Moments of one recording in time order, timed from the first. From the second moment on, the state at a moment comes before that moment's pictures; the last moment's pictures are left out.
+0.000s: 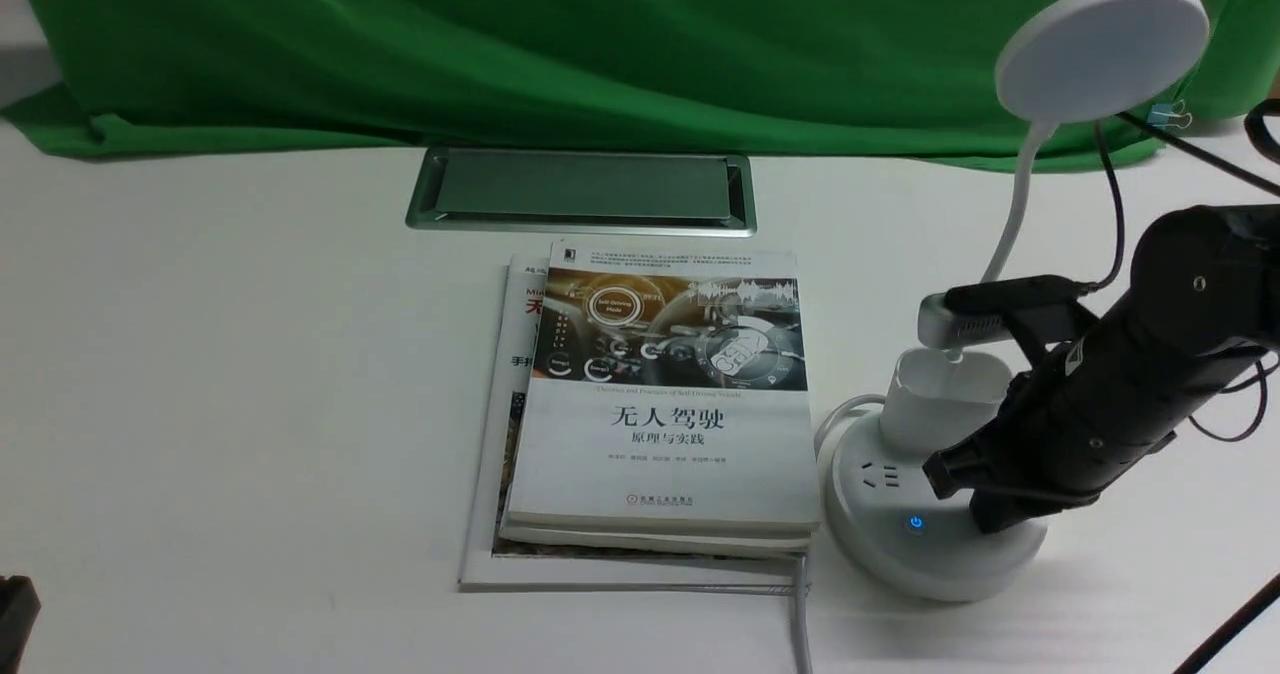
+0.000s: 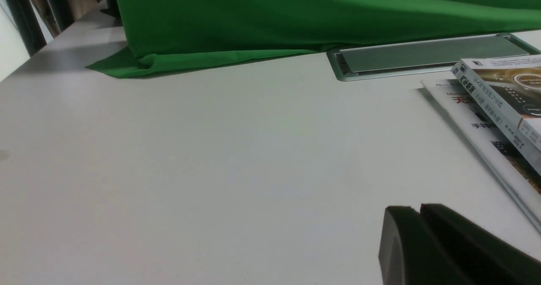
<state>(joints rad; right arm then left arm) 0.32 1.73 -1.01 0.13 0.75 -0.10 -0.02 0.00 0.01 0.04 0.24 0.11</state>
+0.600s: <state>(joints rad) 0.32 1.23 -0.82 0.11 0.83 -0.08 -0.02 0.00 0.01 0.04 0.24 0.11</state>
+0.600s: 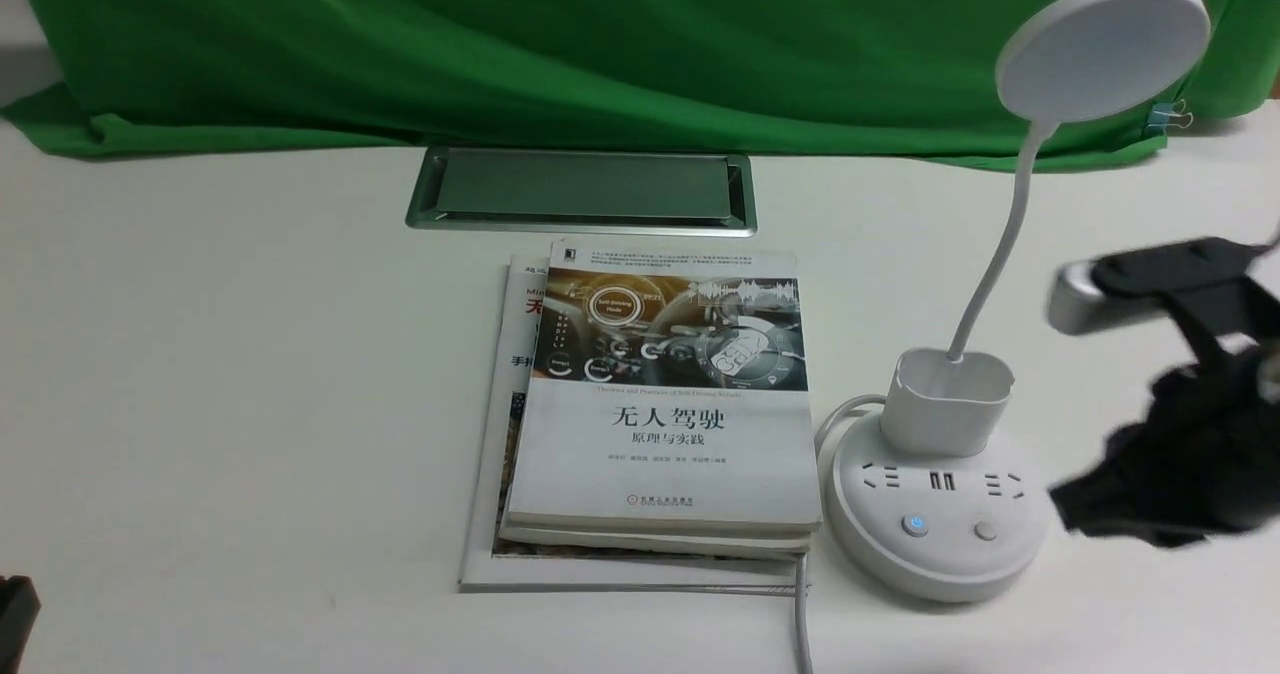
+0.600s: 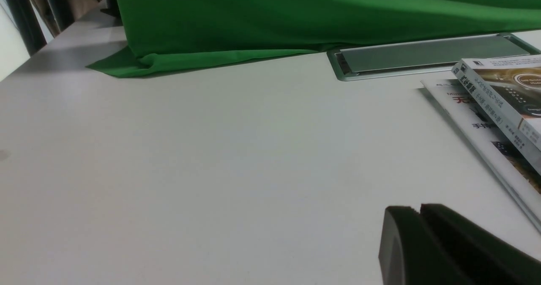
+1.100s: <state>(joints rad) 0.32 0.79 -0.73 0.10 0.76 -0.07 -0.02 0.00 0.01 0.04 0.24 0.11</state>
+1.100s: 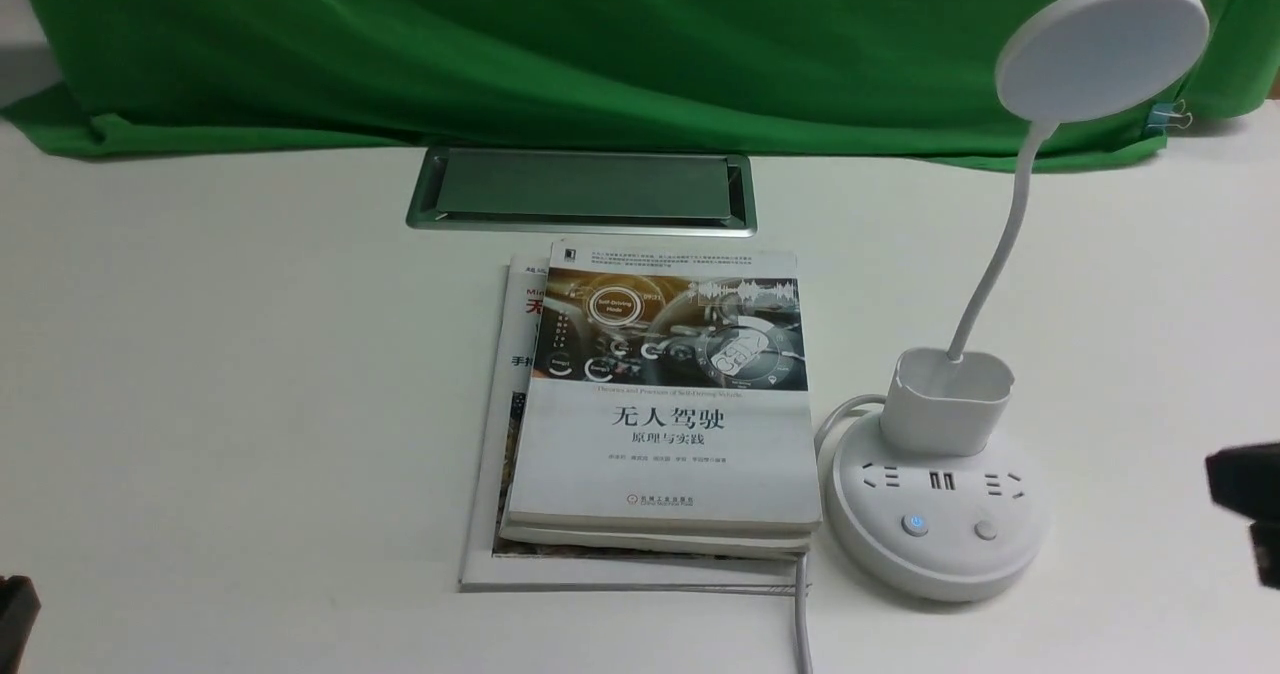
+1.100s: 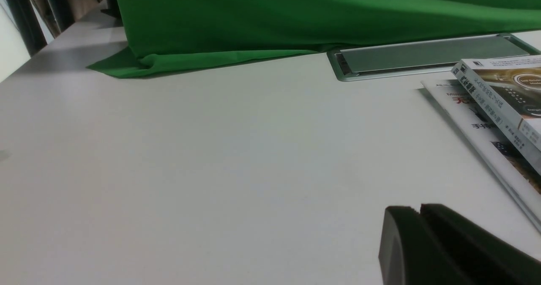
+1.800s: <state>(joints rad) 0.05 0.02 0.01 0.03 0.22 -0.11 -0.02 0.00 0.01 0.04 0.24 0.11</state>
